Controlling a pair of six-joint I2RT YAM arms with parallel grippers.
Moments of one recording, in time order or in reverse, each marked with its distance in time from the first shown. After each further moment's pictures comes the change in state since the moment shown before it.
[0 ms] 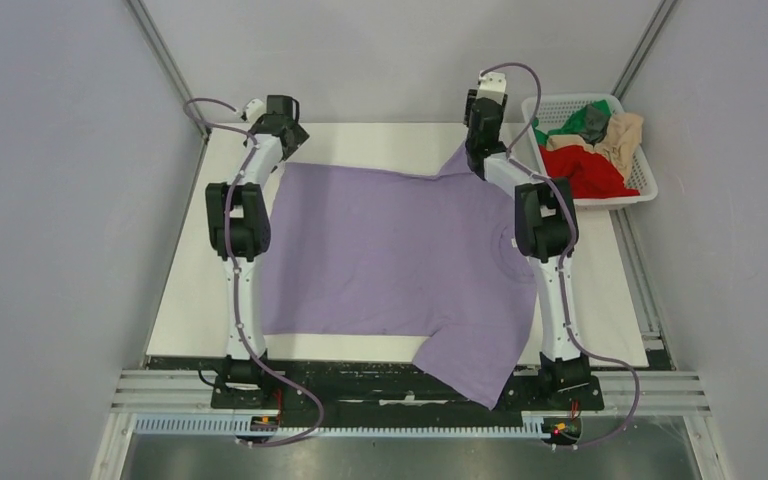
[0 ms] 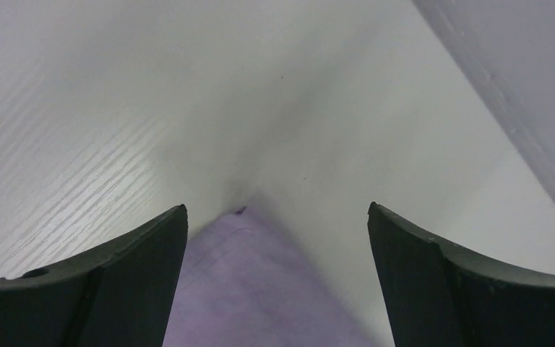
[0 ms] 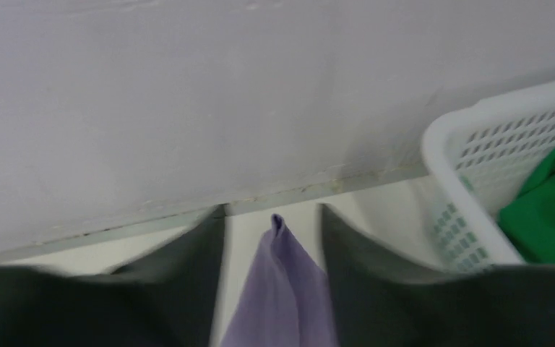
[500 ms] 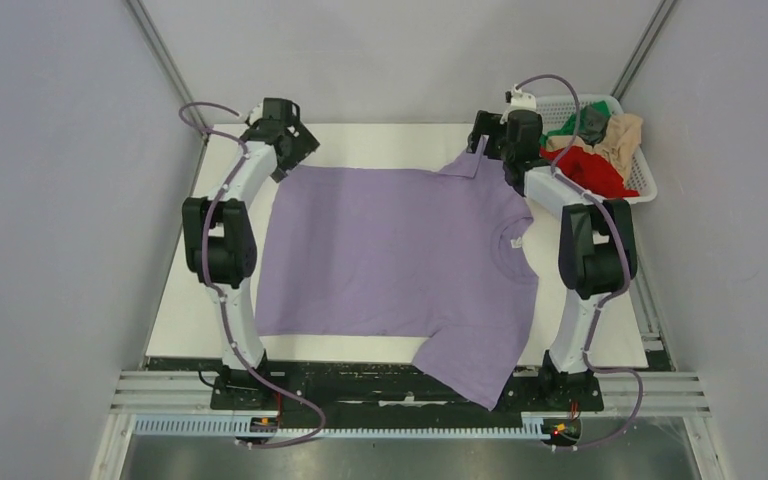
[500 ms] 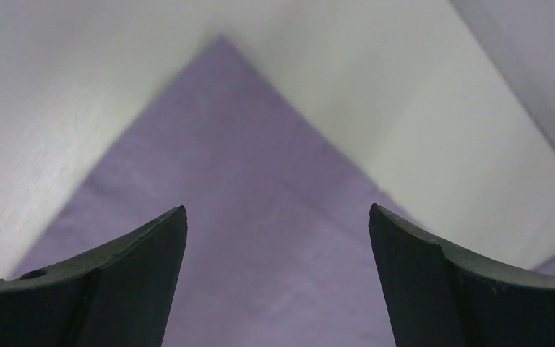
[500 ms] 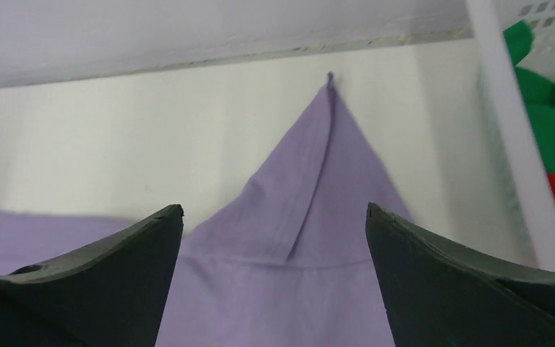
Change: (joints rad) left arm -0.014 -0.261 -0.190 -0.058 0.184 -0.026; right arm -0.088 -0.405 -0.398 -0.327 -0.426 0.231
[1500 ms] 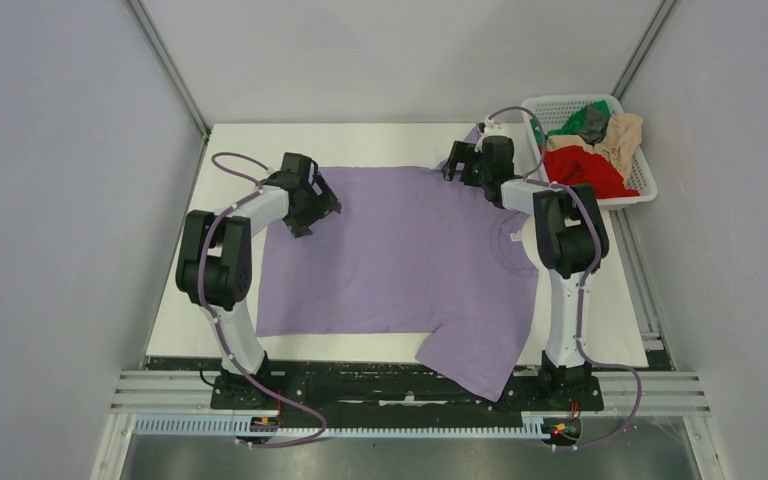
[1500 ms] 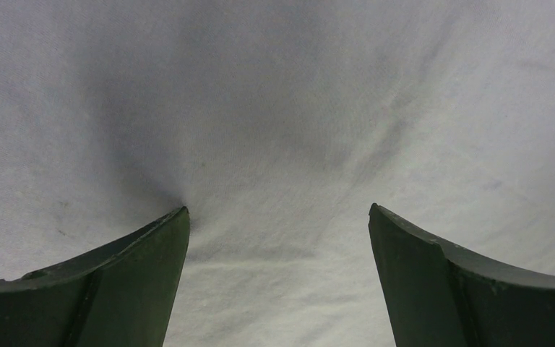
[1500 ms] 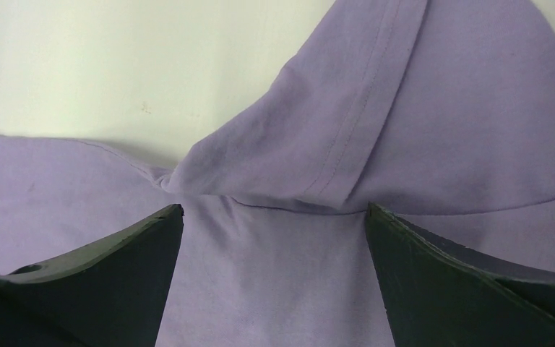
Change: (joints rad) left arm -0.110 -0.259 -0.658 0.184 0.215 0.026; right arm 0.051 0.166 -0.069 0.083 -0.194 0.126
